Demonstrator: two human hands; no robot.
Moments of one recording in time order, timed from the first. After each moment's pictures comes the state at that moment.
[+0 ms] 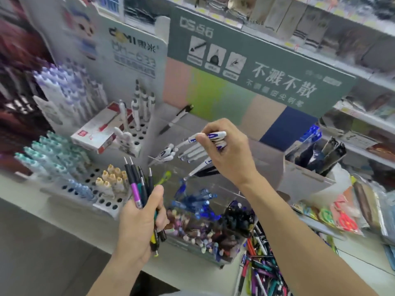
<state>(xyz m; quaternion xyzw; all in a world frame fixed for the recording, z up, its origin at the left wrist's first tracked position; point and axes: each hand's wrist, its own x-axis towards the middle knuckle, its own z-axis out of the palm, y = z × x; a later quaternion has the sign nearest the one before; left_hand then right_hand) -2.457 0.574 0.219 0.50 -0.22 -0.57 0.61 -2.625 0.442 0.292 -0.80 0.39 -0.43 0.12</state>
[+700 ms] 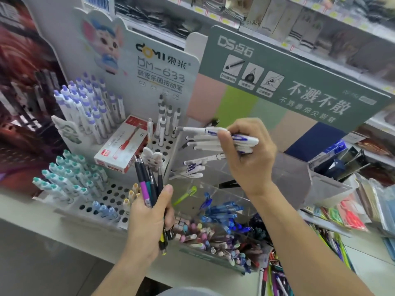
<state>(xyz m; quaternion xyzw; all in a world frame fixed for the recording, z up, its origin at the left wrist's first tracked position) -2.389 0.541 0.223 0.50 -0.27 -0.58 0.59 -2.561 0.441 0.314 -0.74 0.39 -0.55 -0.03</state>
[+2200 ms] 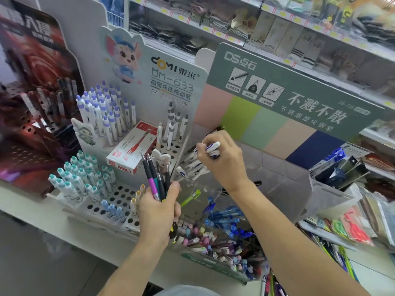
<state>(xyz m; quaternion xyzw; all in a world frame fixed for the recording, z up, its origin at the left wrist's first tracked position) -2.401 0.530 0.224 0.57 -0.25 -0.51 0.60 -2.542 0.418 0.269 -0.80 0.39 -0.45 0.01</state>
